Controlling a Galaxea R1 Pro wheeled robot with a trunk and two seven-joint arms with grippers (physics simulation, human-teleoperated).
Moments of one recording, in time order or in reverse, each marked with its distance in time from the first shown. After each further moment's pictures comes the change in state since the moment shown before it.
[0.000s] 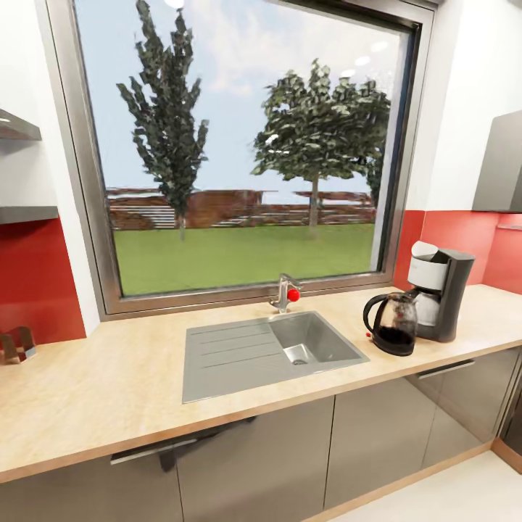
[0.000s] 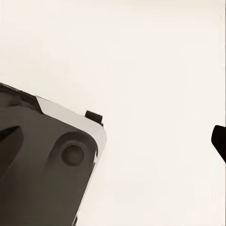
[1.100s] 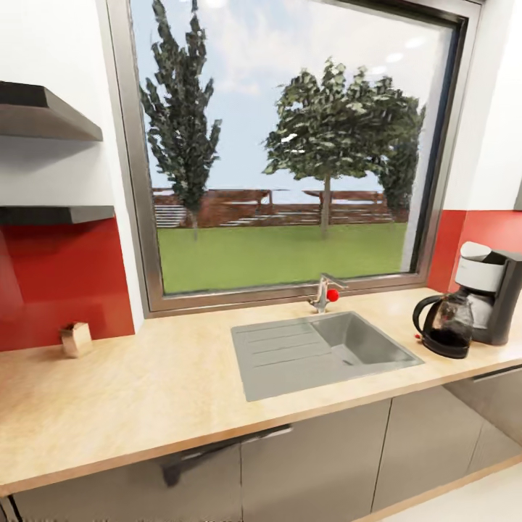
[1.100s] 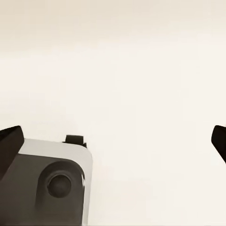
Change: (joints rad) left arm 0.001 0.006 0.061 0.026 0.120 -0.057 0.004; right arm 0.000 0.006 -0.138 -0.005 -0.105 -0.065 -0.133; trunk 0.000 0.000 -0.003
